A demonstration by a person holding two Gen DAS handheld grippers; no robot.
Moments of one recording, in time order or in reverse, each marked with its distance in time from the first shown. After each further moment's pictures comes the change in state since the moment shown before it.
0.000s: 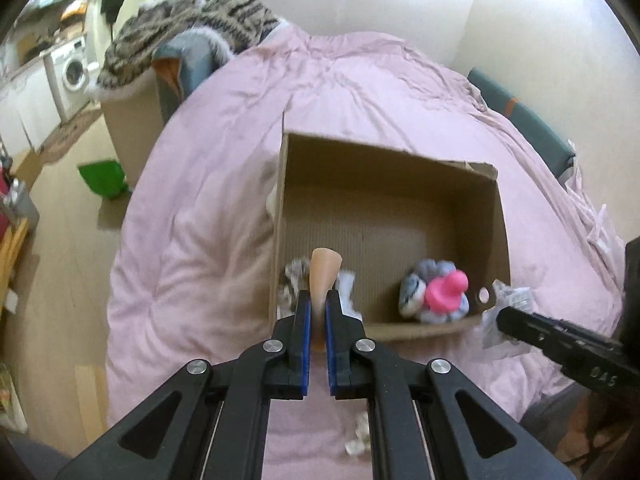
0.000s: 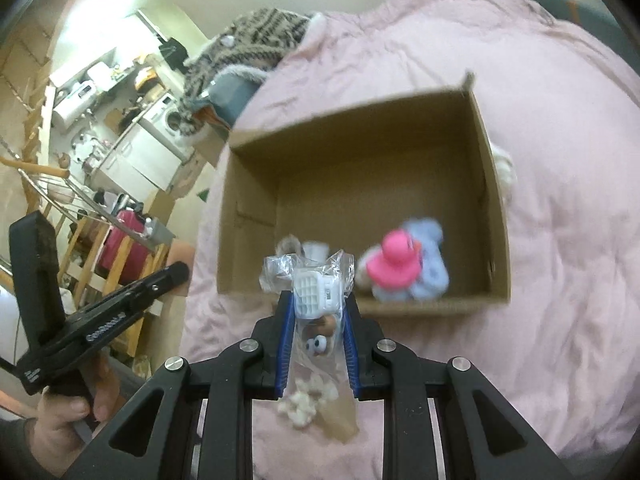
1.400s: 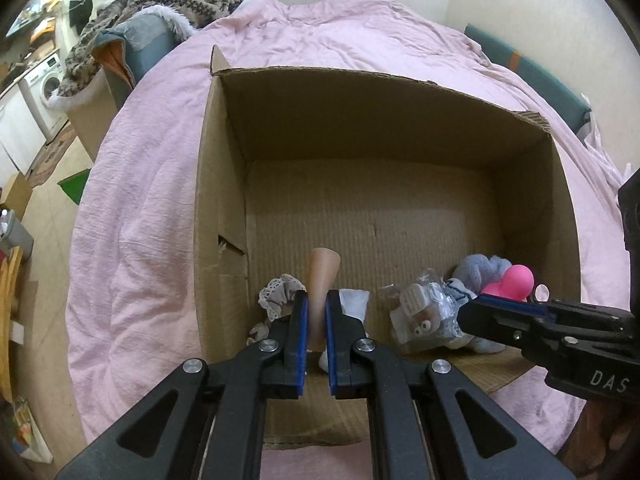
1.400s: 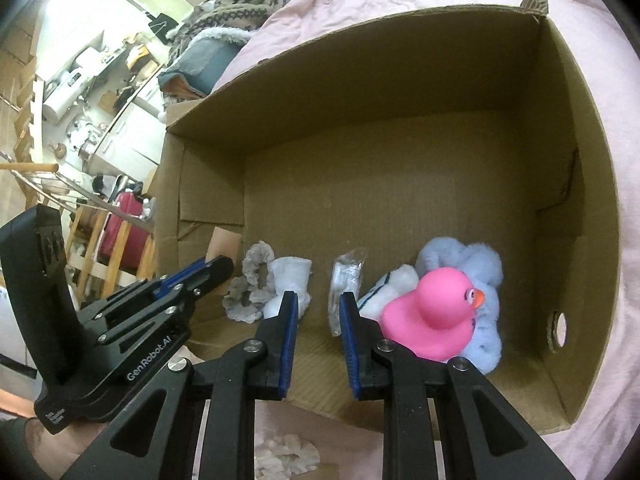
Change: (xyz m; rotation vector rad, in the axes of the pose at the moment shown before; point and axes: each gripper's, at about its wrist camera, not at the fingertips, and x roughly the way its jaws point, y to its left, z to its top) left arm 0.117 -0.017 0.011 0.104 0.094 0.034; right arm 0.105 -0.030 0.034 0.040 0.161 0.050
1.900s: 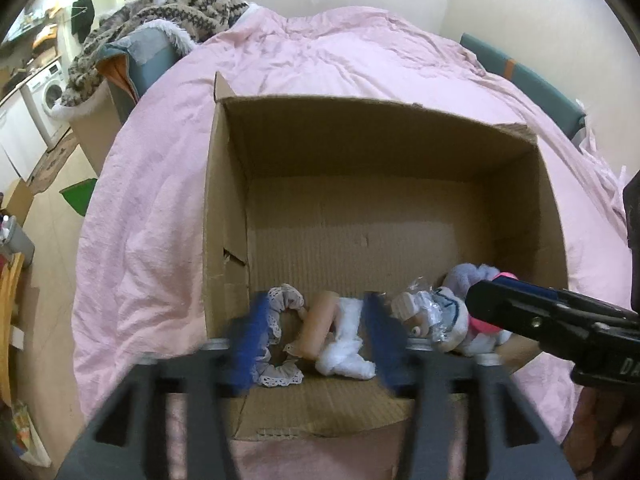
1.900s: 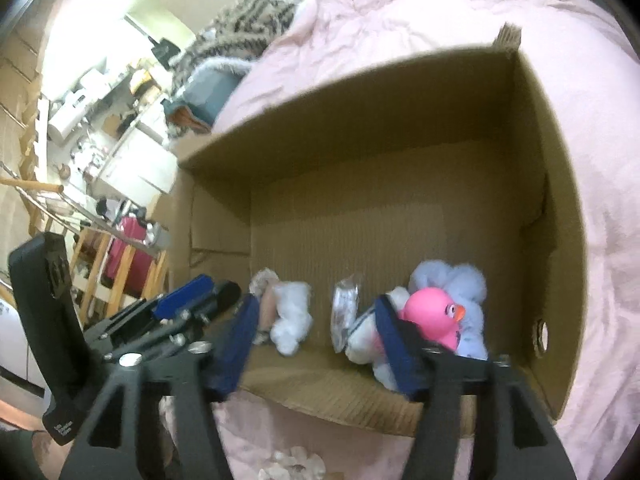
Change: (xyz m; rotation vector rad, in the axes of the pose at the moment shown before) left arm -0.017 -0.002 0.001 0.002 -0.051 -0.012; right arm -0.024 -0.002 -0.001 0.015 -0.123 0.008
